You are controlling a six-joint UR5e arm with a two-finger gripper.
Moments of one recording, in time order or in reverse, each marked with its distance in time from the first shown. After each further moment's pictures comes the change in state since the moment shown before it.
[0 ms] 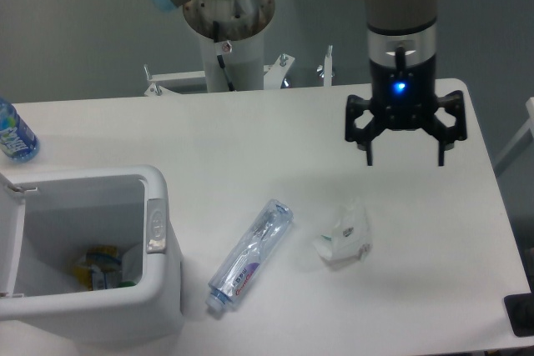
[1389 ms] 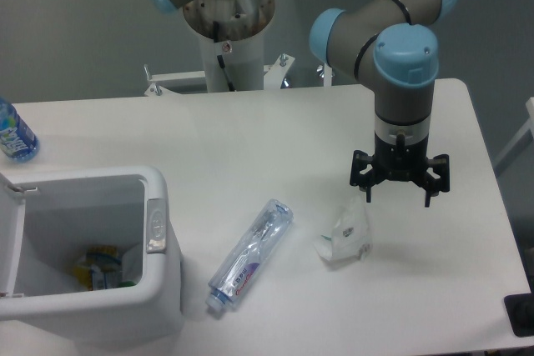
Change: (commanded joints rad) arm -0.015 -0.123 -0.212 0.175 0.038 -0.006
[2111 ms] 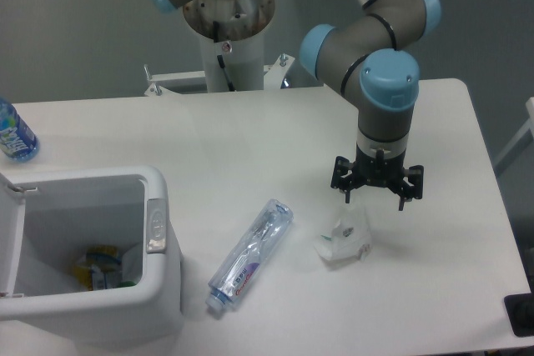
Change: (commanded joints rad) arm -0.035 -0.048 -0.038 0.012 0.002 0.081
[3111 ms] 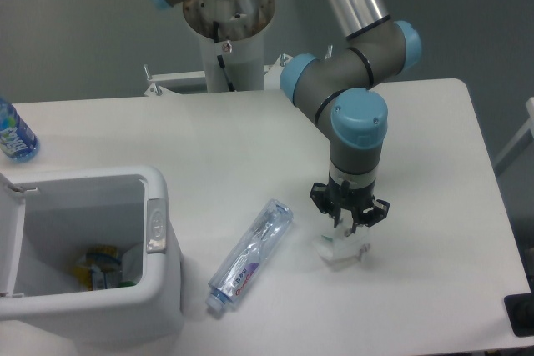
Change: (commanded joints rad) arm -0.045 -0.038 0.064 0.020 -0.008 -0.017
